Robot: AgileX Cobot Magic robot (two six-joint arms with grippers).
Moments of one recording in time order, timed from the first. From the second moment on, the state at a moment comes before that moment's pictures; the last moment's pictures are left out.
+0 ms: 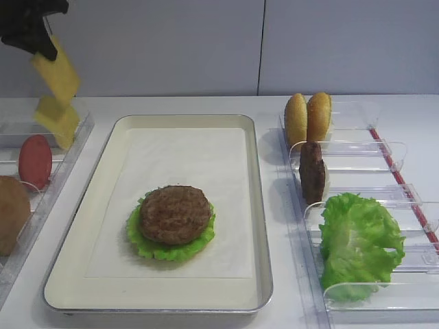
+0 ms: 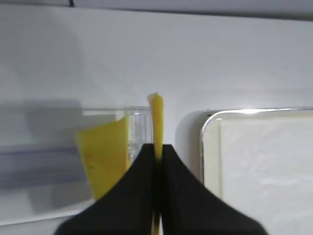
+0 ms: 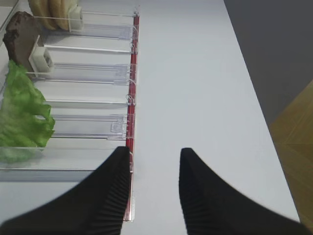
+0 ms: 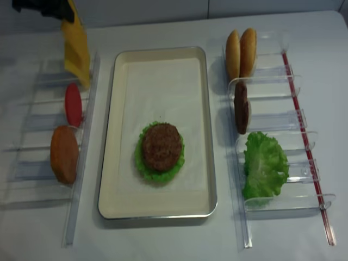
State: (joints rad) left arm 0.07 2.07 -2.07 -0.28 1.25 0.07; right arm 0.02 -0.02 -0.49 -0.02 1.15 -0.02
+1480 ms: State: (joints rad) left arm 0.03 1.27 -0.88 -1.12 1.14 0.61; right arm 0.02 -0.02 -0.49 -0.02 1.15 -0.02
